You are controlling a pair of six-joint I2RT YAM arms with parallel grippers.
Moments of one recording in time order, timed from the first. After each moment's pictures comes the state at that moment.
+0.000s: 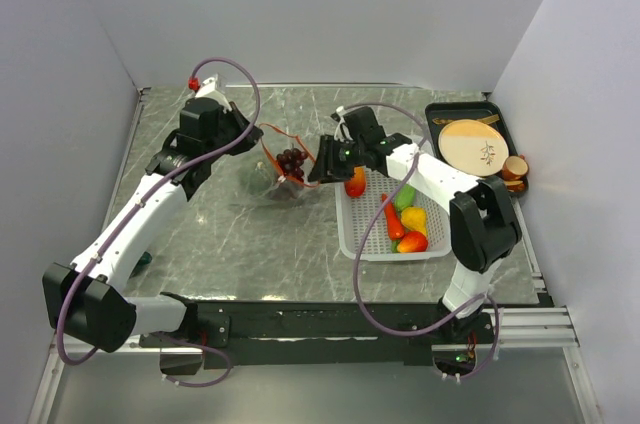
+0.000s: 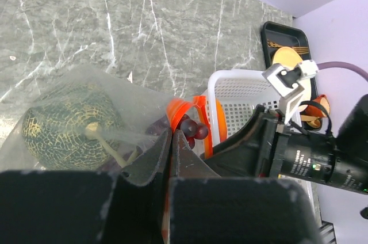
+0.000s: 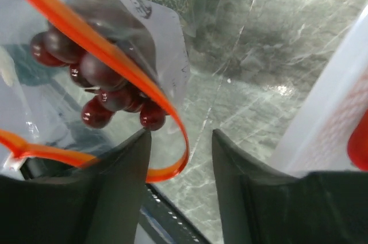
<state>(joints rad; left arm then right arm) -0.36 1.27 1.18 -0.29 0.03 -0.64 0.53 1.76 1.34 -0.38 -0.44 0.57</state>
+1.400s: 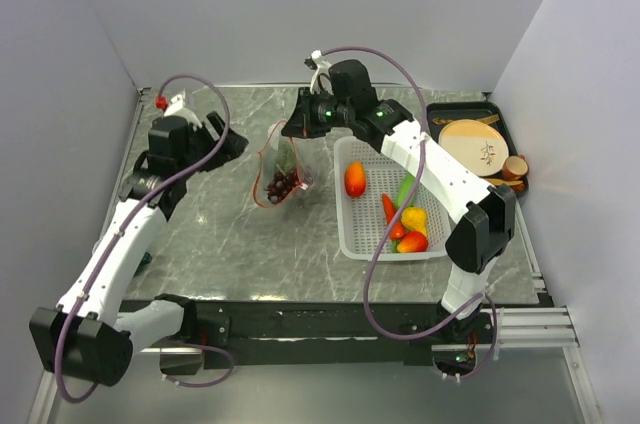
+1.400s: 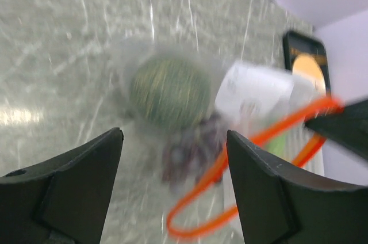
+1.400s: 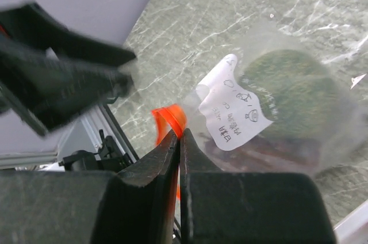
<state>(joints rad) -0.22 1.09 1.05 -0.36 0.08 -0.62 0.63 1.78 1.80 -0.47 -0.42 0.47</state>
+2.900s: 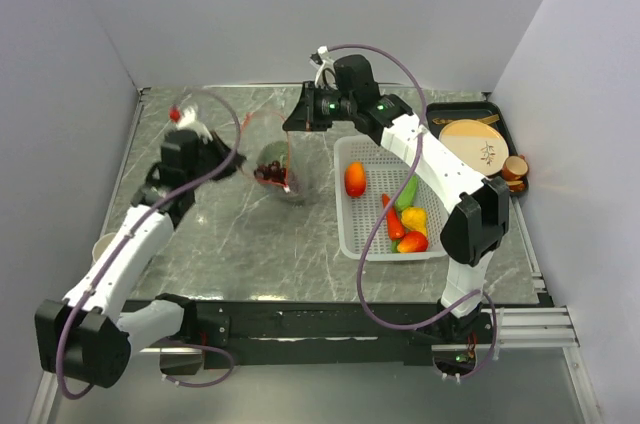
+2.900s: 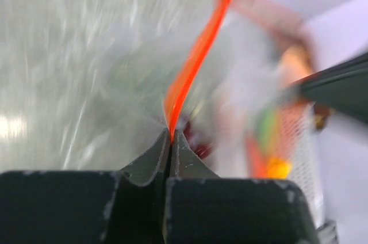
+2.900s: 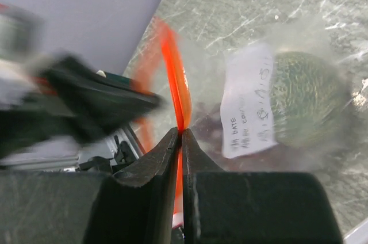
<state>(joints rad) -0.25 1.08 0.89 -0.23 0.12 -0.64 0.58 1.84 1.83 -0.44 -0.50 0.54</state>
